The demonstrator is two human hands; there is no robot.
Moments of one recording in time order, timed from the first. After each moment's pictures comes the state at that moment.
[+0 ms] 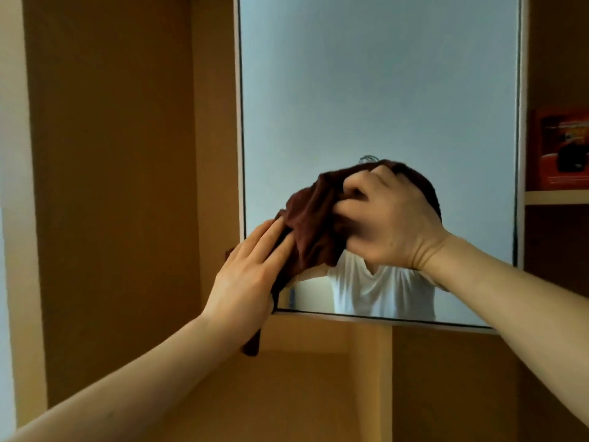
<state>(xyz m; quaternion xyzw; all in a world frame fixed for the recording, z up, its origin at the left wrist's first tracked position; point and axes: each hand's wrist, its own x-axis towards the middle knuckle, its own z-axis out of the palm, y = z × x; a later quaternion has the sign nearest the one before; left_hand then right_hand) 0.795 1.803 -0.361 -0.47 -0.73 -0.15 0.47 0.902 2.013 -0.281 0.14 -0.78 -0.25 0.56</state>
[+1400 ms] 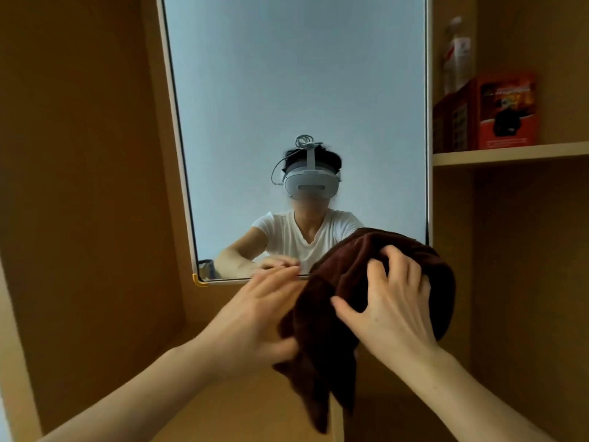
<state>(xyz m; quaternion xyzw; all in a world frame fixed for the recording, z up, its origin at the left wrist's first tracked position) 0.858 1.821 -0.422 -0.62 -0.72 -0.18 0.25 0.981 2.004 -0.438 -0.23 -0.86 -0.03 0.45</state>
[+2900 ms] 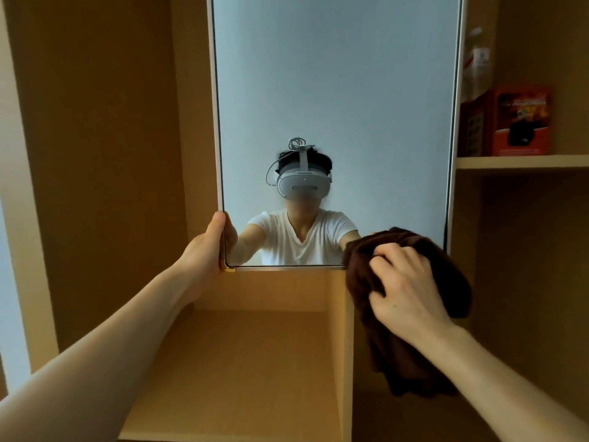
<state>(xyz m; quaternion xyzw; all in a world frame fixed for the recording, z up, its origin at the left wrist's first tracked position) 0.784 1.779 -0.378 -0.24 -0.67 -0.70 -0.05 0.972 2.012 -0.433 -0.09 -0.85 -0.09 0.51</state>
